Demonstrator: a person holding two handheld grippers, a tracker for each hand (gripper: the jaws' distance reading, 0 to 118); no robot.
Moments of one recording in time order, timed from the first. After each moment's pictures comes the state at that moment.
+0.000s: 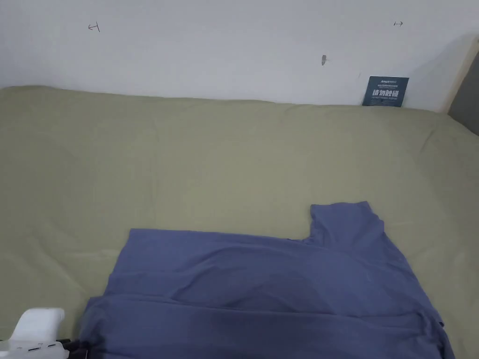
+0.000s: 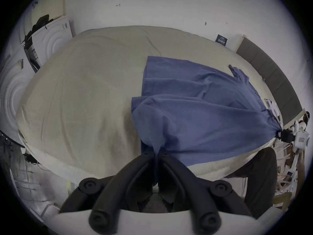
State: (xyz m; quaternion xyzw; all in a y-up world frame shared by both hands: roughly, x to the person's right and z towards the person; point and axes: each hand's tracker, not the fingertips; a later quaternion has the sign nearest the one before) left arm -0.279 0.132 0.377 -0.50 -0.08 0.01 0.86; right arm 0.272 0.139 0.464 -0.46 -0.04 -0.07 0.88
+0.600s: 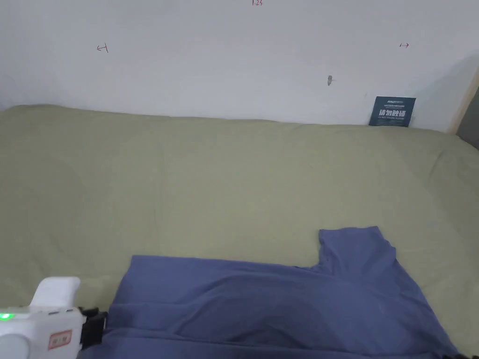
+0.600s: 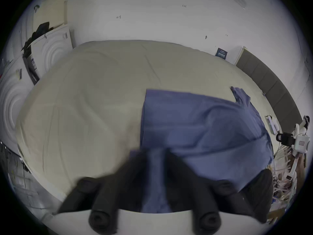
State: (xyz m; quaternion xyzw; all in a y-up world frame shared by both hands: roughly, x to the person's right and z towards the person) left arm -0.265 0.160 0.278 -0.44 -0.09 0.02 0.89; right arm 0.275 0.168 0.375 -0.40 -0.06 -0.06 0.91
